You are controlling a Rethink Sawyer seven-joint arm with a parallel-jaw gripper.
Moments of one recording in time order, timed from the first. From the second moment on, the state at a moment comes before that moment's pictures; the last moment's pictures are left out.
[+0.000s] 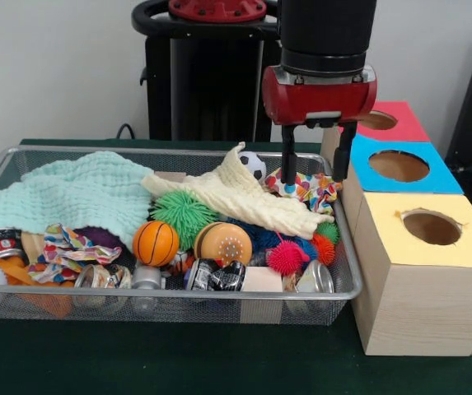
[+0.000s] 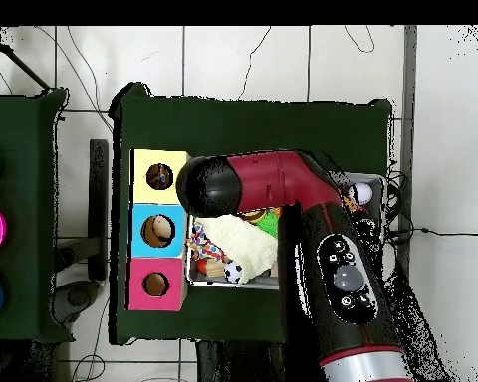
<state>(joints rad) -0.35 -0.74 0.35 1.50 -0.35 0.73 1.69</state>
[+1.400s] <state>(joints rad) -0.54 -0.69 0.35 1.46 -0.36 0.73 1.69</state>
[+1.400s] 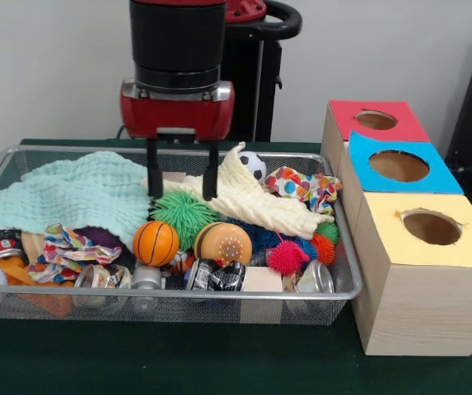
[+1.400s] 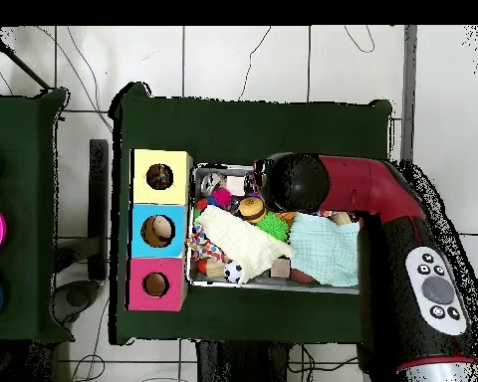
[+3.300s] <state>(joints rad) -0.65 -0.62 0.35 1.36 -0.37 0.78 1.69</state>
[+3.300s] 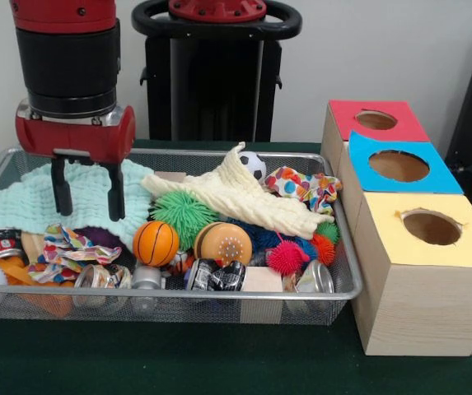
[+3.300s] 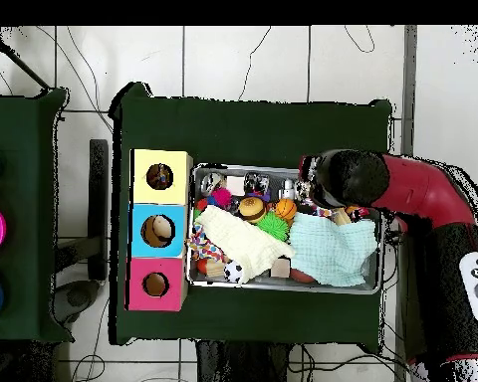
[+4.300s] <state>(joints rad) -0.65 -0.57 0.35 1.37 -0.43 0.78 1.69</state>
